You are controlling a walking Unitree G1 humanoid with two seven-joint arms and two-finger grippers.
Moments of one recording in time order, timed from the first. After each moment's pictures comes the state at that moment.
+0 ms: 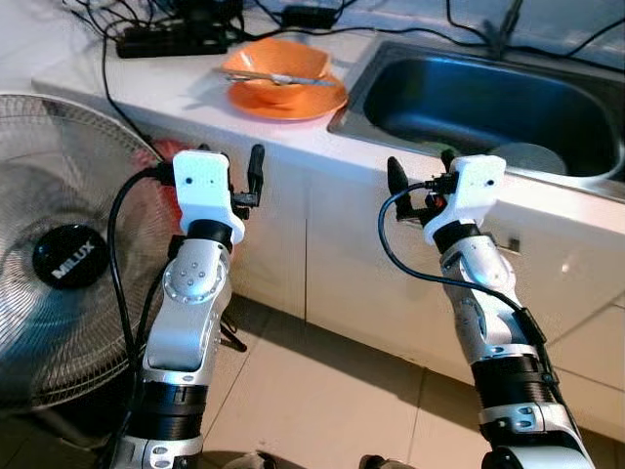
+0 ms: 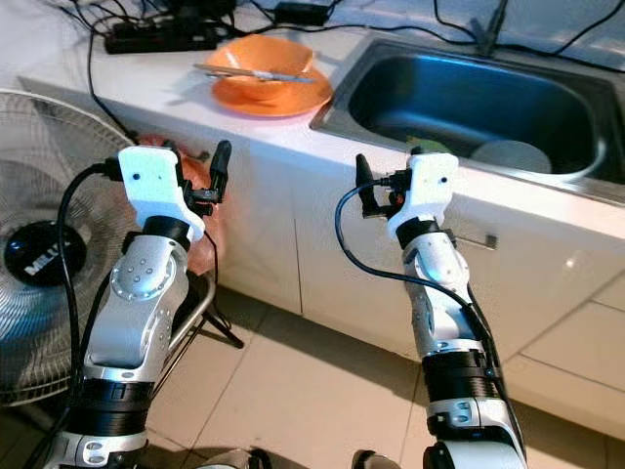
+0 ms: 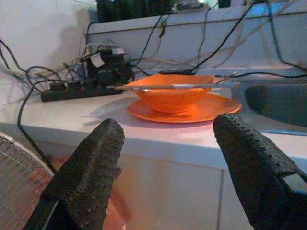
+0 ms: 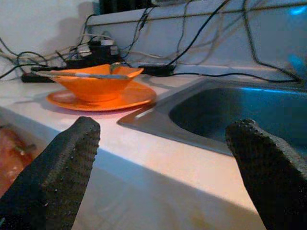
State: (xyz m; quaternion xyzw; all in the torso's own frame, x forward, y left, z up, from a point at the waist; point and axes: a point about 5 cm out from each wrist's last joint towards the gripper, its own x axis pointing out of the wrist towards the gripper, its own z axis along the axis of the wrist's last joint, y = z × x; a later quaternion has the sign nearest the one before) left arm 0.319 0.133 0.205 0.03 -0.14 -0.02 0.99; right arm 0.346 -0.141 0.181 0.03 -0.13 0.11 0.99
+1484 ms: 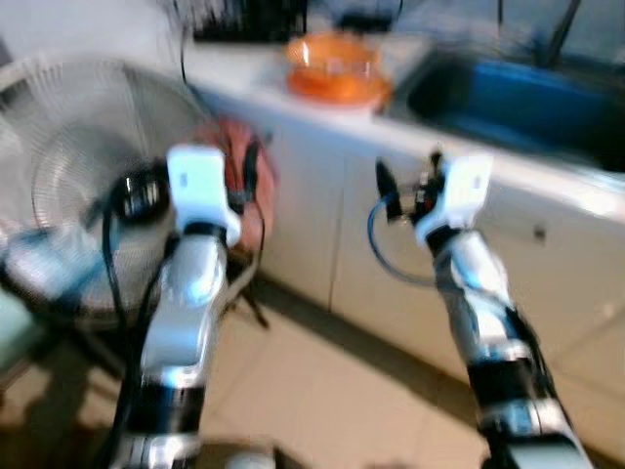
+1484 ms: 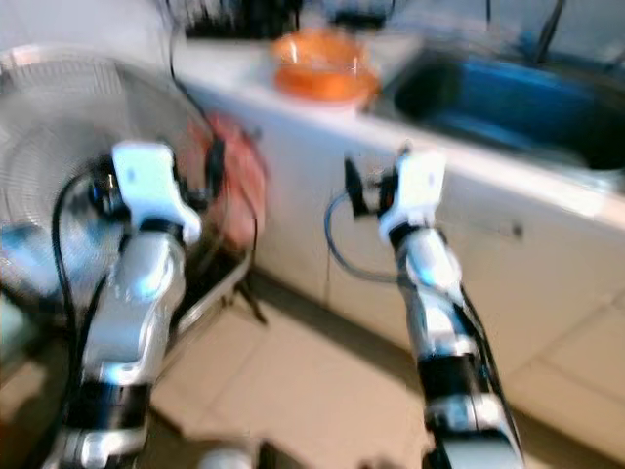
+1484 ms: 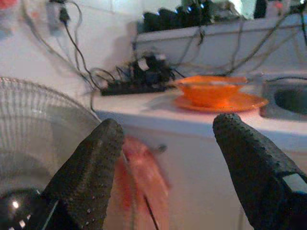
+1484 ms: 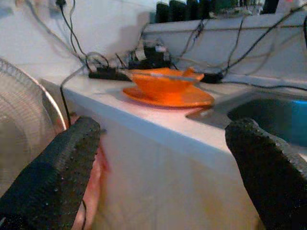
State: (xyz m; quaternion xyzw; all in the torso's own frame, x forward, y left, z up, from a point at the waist) left arm 0.320 0.133 0.204 0.04 -0.14 -0.01 0.99; right arm 0.345 -0.135 0.181 0.01 -0.13 0.12 0.98
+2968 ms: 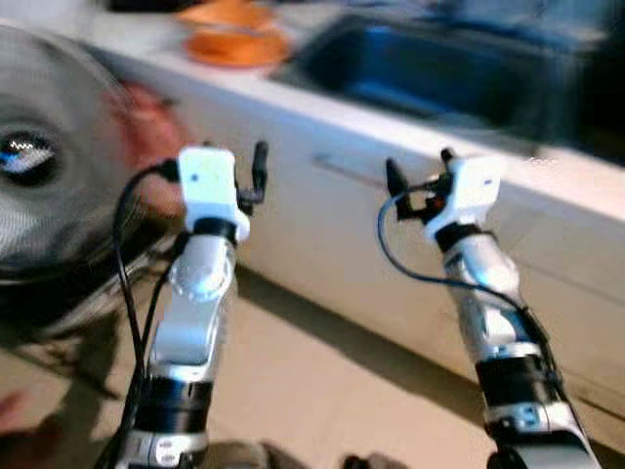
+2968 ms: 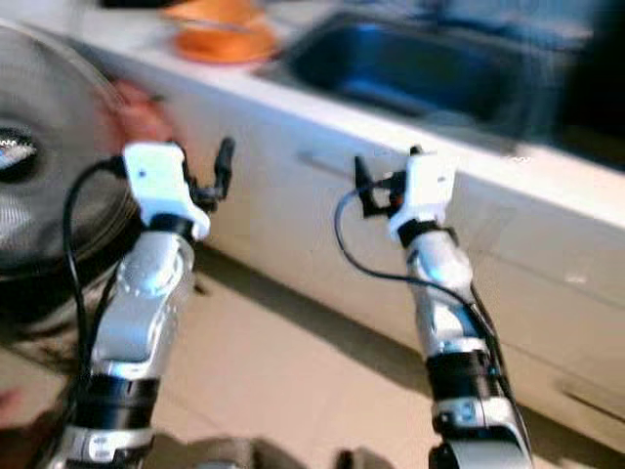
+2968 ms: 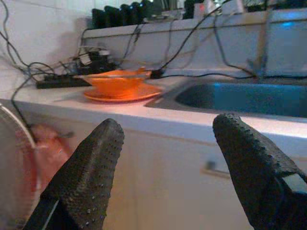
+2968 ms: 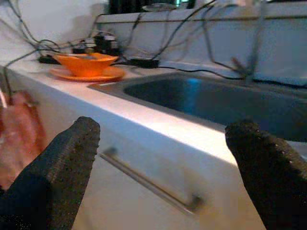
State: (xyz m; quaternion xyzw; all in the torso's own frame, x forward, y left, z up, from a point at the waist) left arm 0.322 0.129 0.208 0.03 -0.15 -0.01 0.99; right arm 0.346 -0.140 0.182 0.01 -0.13 0.12 0.98
